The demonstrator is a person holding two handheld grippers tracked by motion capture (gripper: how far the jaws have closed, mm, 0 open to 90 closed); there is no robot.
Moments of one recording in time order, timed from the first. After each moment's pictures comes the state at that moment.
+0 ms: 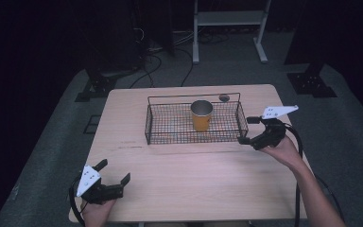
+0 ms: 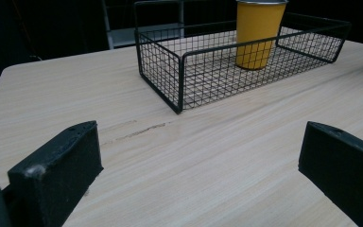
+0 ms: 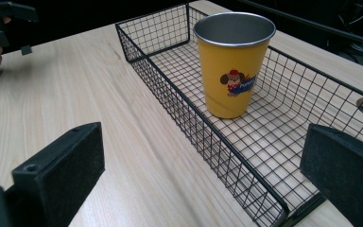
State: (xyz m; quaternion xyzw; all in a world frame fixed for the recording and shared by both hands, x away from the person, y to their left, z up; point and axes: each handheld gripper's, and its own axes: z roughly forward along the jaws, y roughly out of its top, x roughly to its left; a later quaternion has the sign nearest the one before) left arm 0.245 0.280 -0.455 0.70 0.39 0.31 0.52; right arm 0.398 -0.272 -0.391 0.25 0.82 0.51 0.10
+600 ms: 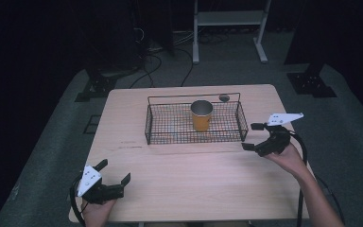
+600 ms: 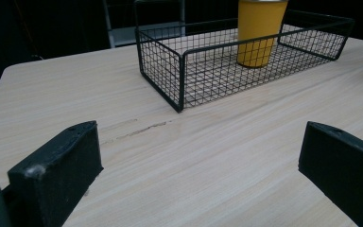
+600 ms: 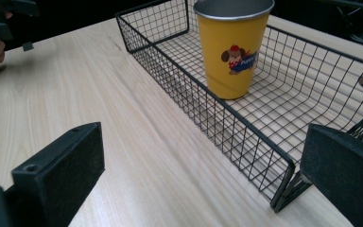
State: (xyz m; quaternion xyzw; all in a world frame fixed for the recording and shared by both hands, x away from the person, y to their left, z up) left arm 0.245 0.279 -0.455 0.70 0.39 0.31 0.51; right arm 0.384 -0.285 -0.407 0.26 0.81 0.51 0.09
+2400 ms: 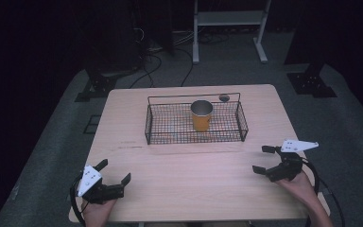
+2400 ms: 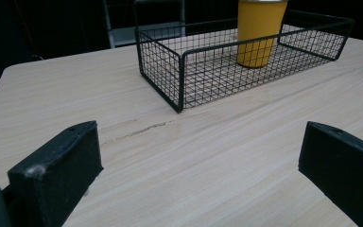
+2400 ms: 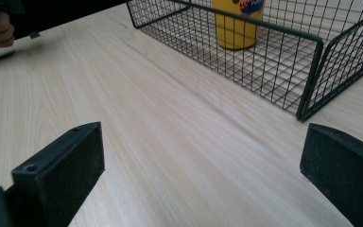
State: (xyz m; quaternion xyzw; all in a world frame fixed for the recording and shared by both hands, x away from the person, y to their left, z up) left arm 0.245 0.278 -0.455 0.70 0.39 0.31 0.51; right arm 0.322 -0.316 -0.458 0.30 0.79 0.52 0.09
